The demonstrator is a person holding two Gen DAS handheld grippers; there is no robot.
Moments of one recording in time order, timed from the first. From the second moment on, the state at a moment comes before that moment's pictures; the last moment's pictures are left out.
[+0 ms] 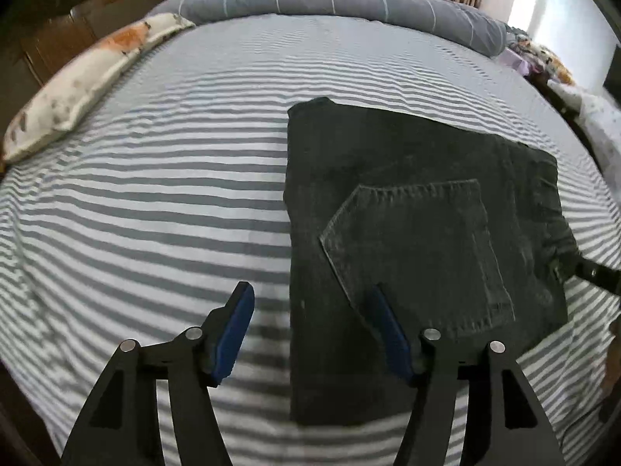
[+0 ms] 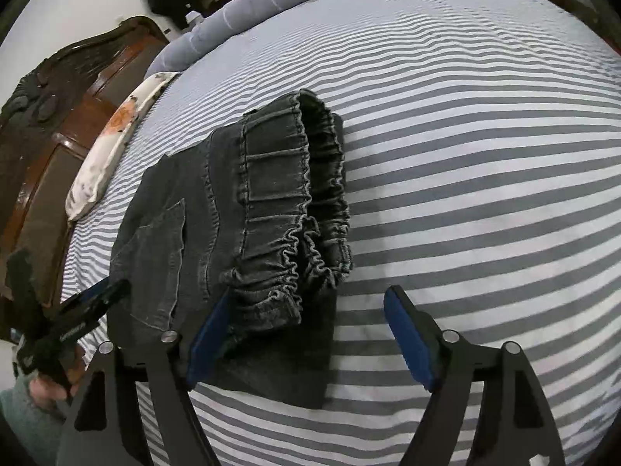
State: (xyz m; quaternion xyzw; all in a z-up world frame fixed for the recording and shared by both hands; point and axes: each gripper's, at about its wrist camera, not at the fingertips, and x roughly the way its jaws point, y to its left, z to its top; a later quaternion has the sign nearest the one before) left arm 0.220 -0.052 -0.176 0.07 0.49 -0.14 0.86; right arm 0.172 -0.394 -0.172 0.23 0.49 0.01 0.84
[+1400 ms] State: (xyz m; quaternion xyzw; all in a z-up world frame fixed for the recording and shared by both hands) left arm 0.061 -0.075 -0.084 0.06 0.41 -0.10 0.91; right arm 0.046 -0.275 -0.075 0.07 0.42 -0.04 0.90
